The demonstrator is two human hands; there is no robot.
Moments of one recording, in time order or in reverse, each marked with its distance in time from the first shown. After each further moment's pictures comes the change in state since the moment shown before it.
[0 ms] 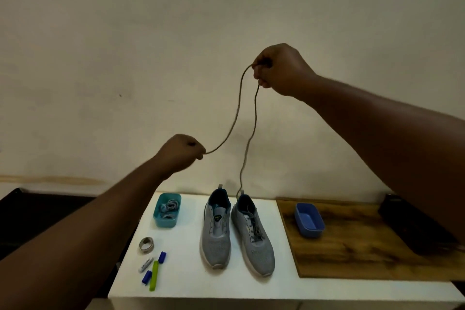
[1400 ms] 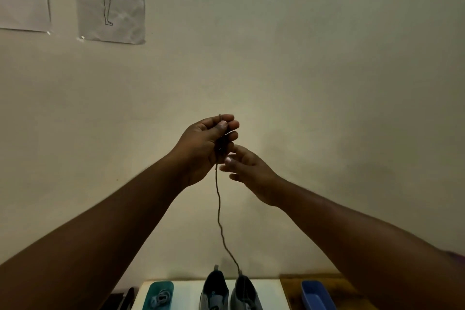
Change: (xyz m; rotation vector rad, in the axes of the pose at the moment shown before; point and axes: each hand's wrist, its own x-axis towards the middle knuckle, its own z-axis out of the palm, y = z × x) left_hand -0.025 0.221 -0.053 -0.905 -0.159 0.357; right_hand -0.042 -0.005 0.016 0.749 -0.258 0.034
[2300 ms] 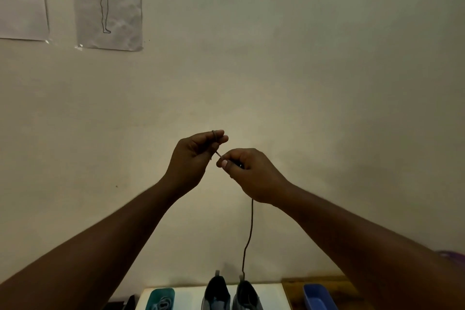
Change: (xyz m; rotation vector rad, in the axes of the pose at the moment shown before) left_hand 0.009 -0.036 -0.039 0.571 0.040 0.490; right_hand -0.026 -0.037 0.014 -0.581 0.179 -0.228
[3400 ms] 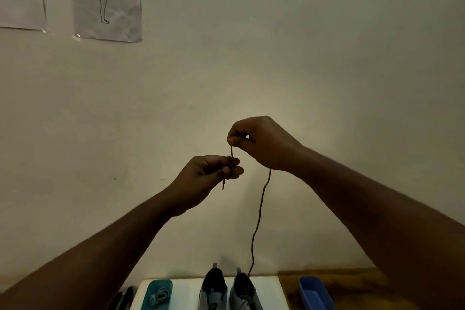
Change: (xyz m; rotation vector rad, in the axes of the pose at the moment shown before) left_hand -0.040 0.001 0.008 -0.187 -0.307 -0.285; right_hand 0.025 -0.021 -0.052 -0.396 -0.045 -0.224
